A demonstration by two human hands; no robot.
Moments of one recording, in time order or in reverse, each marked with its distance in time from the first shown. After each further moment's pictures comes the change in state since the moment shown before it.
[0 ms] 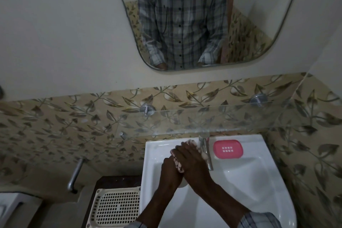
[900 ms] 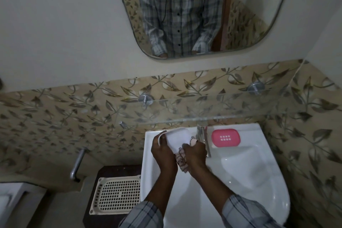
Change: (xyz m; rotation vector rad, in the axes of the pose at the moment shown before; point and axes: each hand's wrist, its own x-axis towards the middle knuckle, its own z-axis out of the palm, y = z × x) left_hand 0.001 0.010 -0.001 -0.861 0.501 -0.344; right_hand 0.004 -0.001 0.031 0.684 -0.054 1.329
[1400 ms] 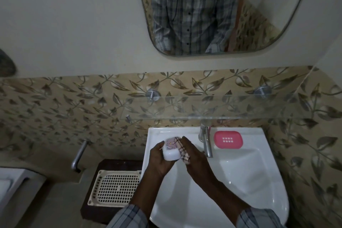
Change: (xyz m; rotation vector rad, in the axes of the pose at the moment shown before) left_hand 0.016 0.005 -0.037 -0.769 -0.400 -0.900; right_hand -0.026 0.025 -0.041 -0.382 -0.371 -0.891
